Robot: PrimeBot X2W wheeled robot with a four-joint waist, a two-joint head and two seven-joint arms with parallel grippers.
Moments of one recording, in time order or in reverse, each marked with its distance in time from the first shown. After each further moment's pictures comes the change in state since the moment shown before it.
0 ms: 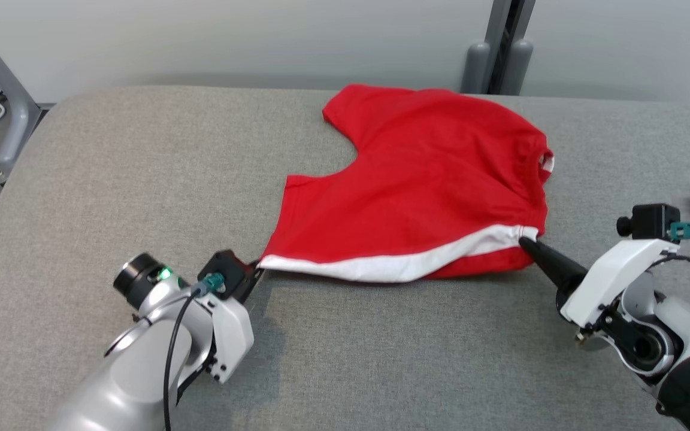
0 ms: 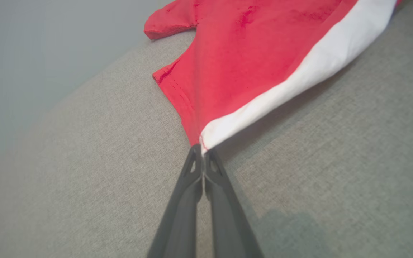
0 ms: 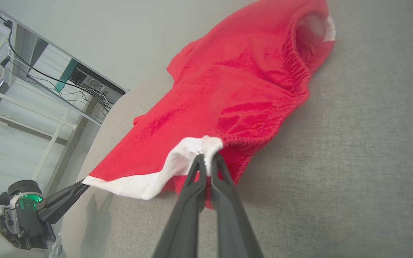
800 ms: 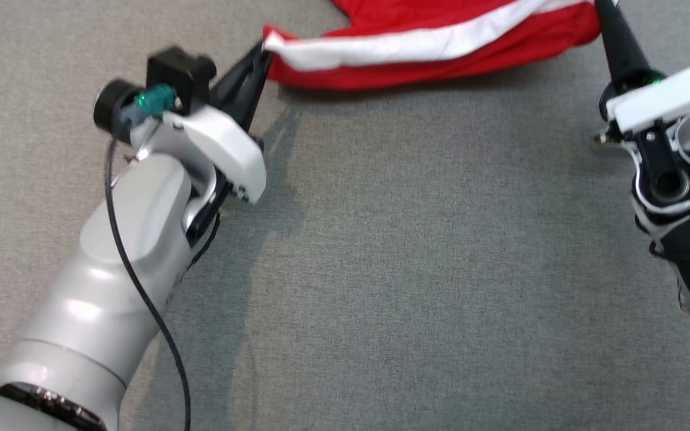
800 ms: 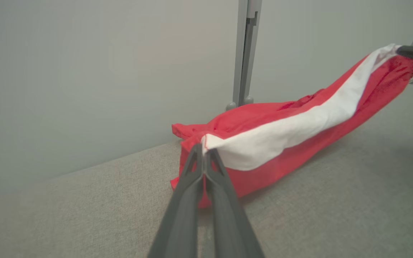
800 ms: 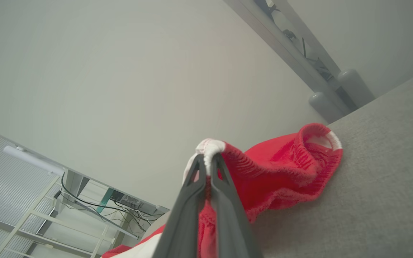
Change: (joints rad) left arm -0.298 -0.069 0.297 -0.129 -0.153 0.000 -0.028; right arm -0.319 0.159 -0.323 0.073 -0.019 0.000 -0.206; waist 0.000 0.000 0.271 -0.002
